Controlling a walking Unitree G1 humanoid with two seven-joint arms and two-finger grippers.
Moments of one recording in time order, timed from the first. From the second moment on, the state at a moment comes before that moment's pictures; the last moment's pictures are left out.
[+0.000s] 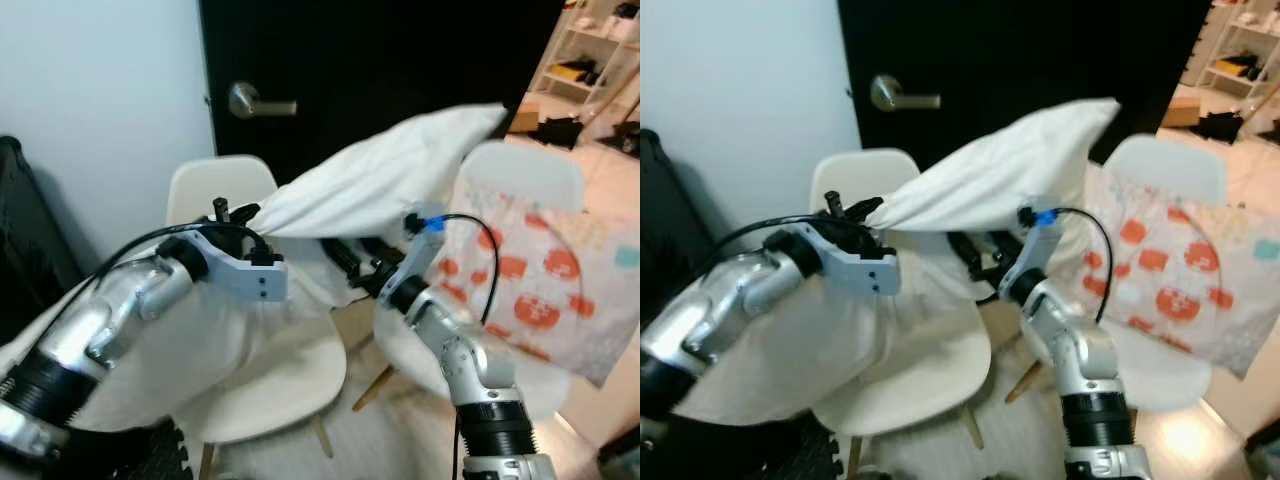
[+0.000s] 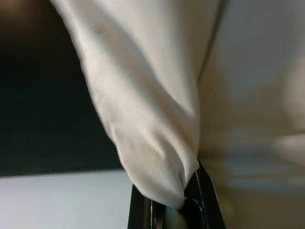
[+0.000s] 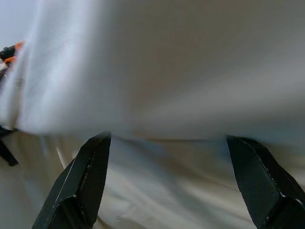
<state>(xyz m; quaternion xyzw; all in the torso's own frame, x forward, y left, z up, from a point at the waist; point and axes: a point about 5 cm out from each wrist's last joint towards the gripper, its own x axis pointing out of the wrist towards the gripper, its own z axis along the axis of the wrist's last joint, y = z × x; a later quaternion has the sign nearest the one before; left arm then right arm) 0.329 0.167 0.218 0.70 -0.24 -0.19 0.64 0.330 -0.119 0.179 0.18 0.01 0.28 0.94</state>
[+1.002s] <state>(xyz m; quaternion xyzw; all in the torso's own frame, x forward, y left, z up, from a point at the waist) 0.376 0.267 0.257 0.79 -0.11 -0.03 0.60 0.313 -0.139 0.186 0.17 0.02 0.24 0.96</state>
